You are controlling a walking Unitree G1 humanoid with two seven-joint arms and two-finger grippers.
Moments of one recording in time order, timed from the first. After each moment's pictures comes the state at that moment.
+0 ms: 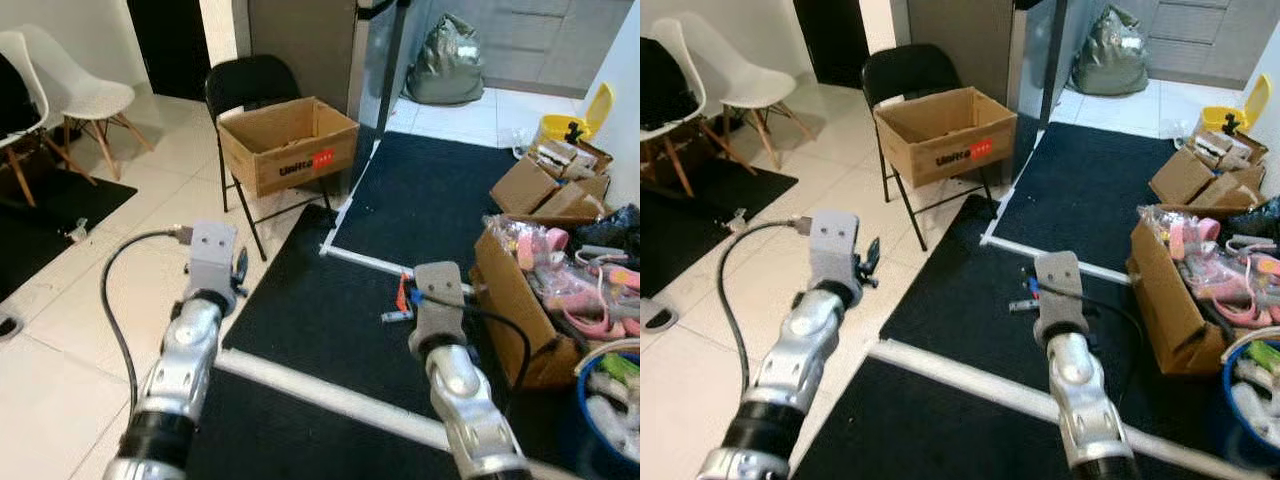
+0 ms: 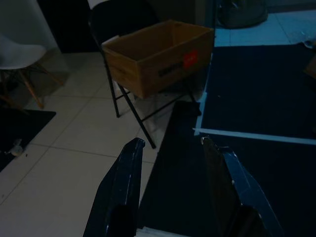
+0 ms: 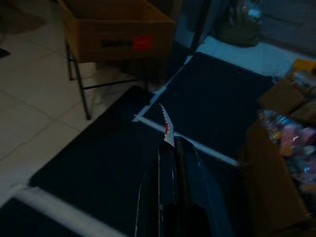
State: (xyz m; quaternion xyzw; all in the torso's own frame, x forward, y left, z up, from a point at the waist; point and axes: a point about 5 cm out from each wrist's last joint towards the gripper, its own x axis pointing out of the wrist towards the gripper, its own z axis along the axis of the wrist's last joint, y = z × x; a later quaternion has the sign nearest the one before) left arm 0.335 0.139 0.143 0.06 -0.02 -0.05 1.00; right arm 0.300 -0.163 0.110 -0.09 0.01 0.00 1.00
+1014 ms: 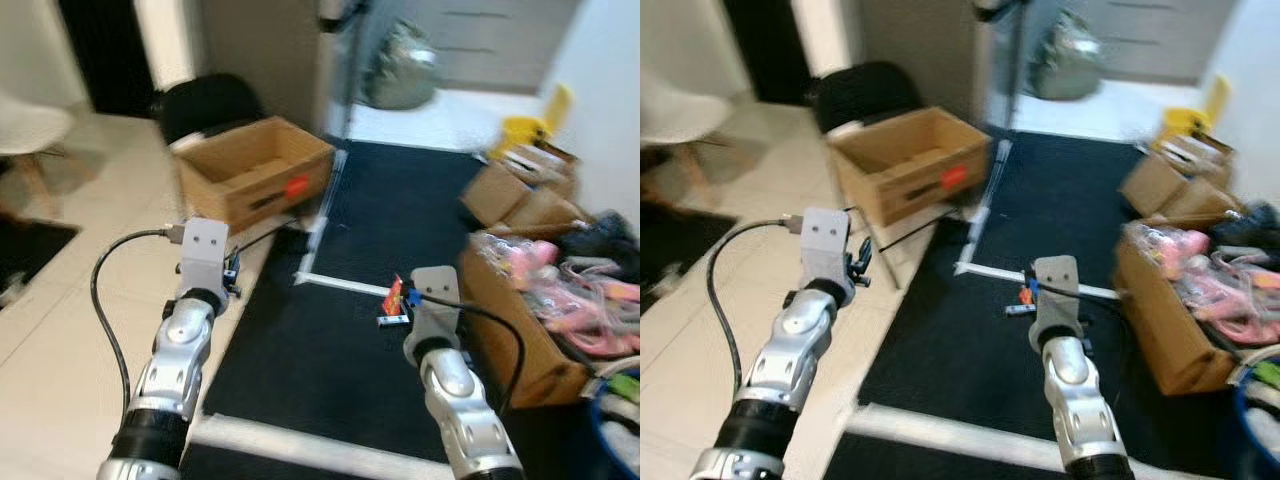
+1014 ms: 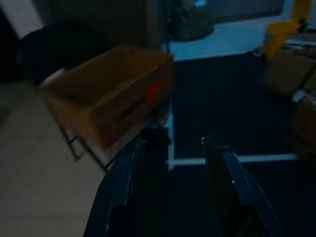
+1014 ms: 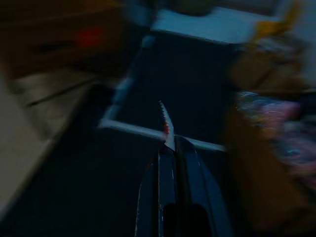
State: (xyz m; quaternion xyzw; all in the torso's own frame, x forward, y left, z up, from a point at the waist) left arm 0.335 0.137 0.144 0.06 -0.01 -0.06 1.00; right arm 0.300 -0.171 0.100 -0.05 0.05 -0.03 1.00
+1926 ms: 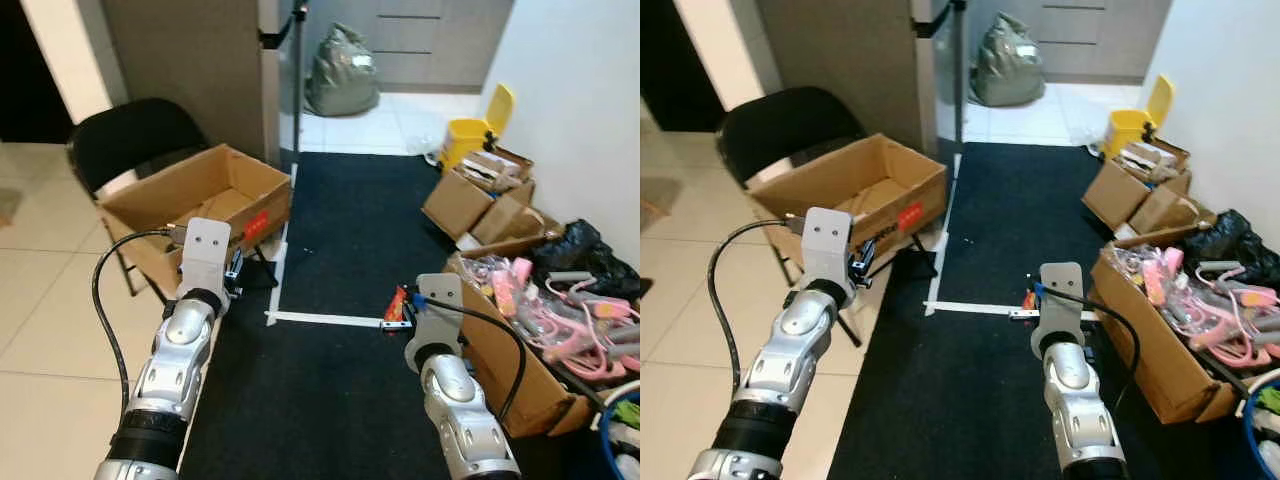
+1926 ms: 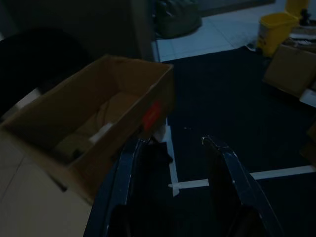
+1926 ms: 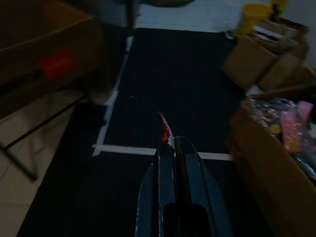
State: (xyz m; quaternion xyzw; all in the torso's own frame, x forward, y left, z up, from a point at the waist) left arm 0.334 0.150 0.142 0.07 -0.01 -0.04 1.00; right arm 0.300 -0.158 0.096 -0.03 0.05 -0.01 1.00
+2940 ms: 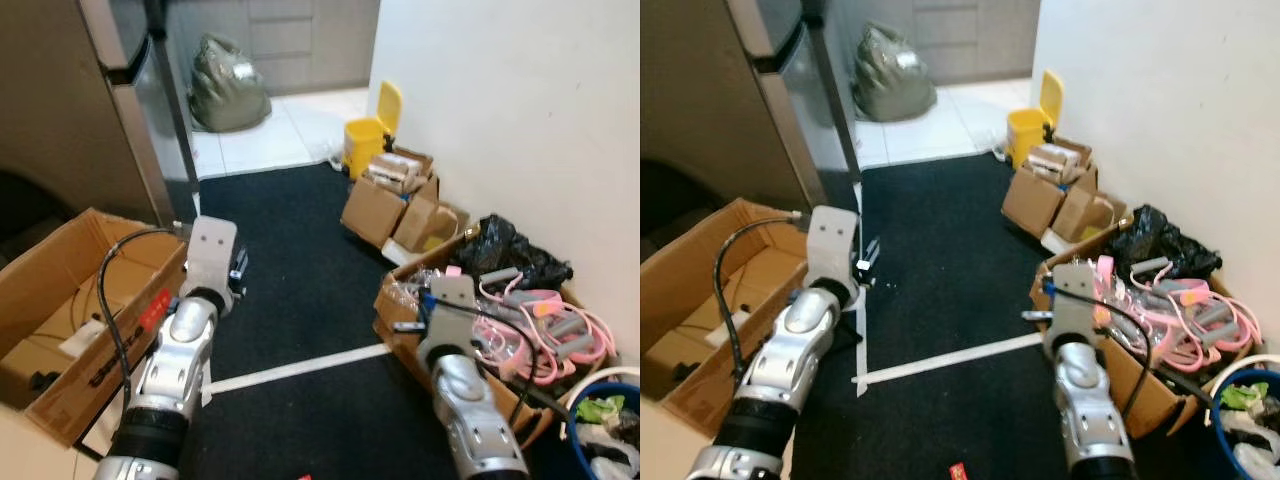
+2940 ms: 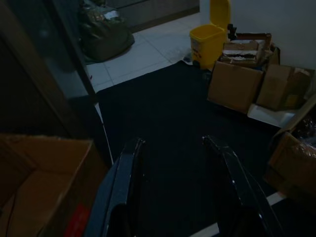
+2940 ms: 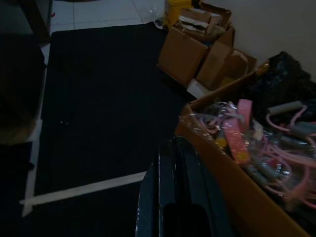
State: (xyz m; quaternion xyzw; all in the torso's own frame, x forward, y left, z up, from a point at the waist) left arm 0.335 0.148 0.144 0.07 -0.01 -0.05 1.00; right arm 0.298 -0.161 0.088 -0.03 0.07 -0.03 1.00
